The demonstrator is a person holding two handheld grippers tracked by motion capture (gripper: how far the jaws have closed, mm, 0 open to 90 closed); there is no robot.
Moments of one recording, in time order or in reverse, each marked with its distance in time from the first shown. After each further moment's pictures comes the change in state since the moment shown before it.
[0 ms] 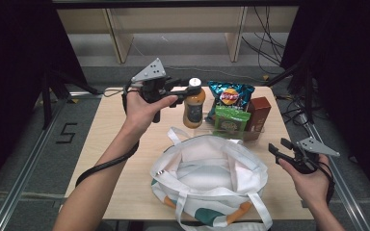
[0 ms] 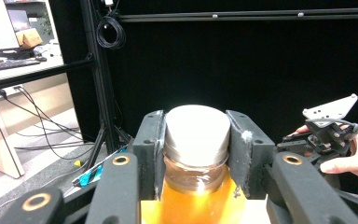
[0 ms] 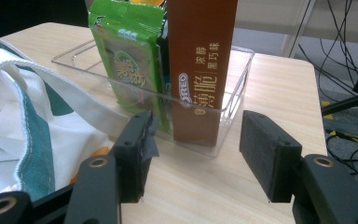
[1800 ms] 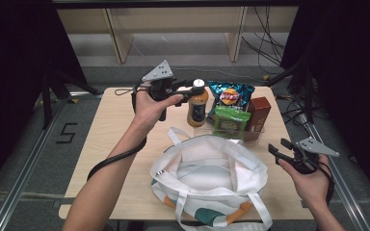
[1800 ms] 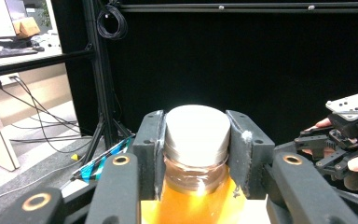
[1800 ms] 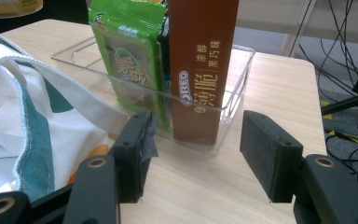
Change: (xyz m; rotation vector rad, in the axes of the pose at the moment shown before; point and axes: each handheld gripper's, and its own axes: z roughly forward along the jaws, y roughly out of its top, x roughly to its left) left arm 0.022 -0.021 0.026 0.017 -0.006 -0.022; right arm -0.001 0.000 0.001 0.001 -0.016 -0.023
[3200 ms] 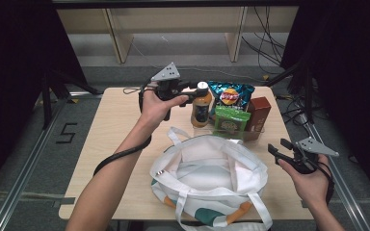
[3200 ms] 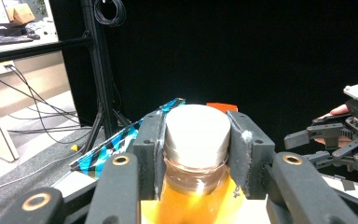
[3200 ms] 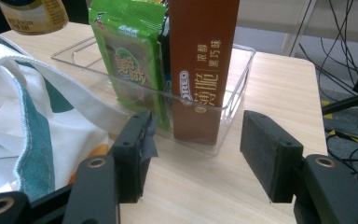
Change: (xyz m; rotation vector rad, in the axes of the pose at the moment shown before) left arm 0.010 -0.012 0.018 0.047 0.002 0.002; right arm 0.000 0.000 0.000 0.008 0.001 -0.008
